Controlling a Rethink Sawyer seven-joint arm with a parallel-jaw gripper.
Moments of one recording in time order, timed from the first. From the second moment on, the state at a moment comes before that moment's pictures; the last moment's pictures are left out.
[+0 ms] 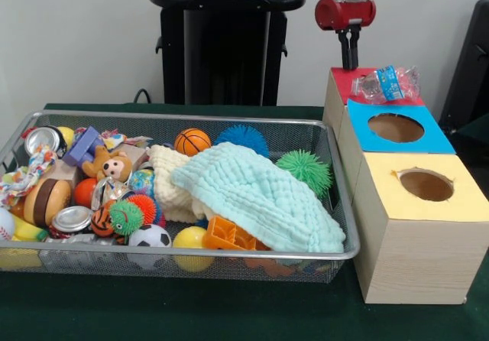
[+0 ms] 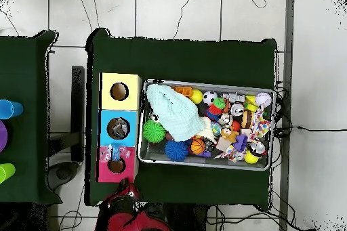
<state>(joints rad) 0.20 -0.82 -0.15 2.25 -0.59 -0.32 1.84</state>
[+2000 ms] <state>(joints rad) 0.20 -0.83 -0.11 2.26 -0.60 -0.34 1.84</state>
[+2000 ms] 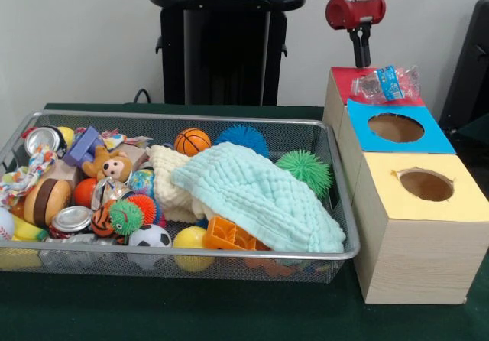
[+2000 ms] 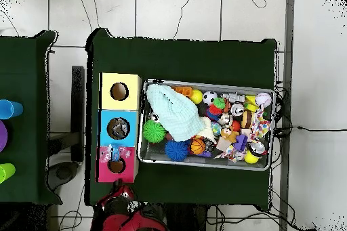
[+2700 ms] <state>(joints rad) 0.19 -0.87 -0.08 2.26 -0.58 -0.35 1.84</state>
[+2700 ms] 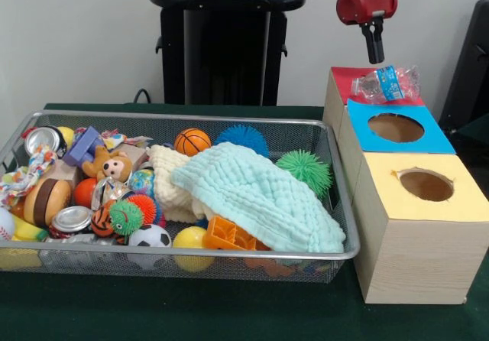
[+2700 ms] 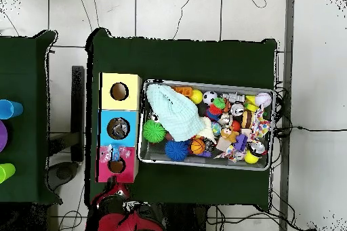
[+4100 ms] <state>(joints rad) 0.19 -0.86 -0.08 2.25 -0.57 -0.35 1.84</state>
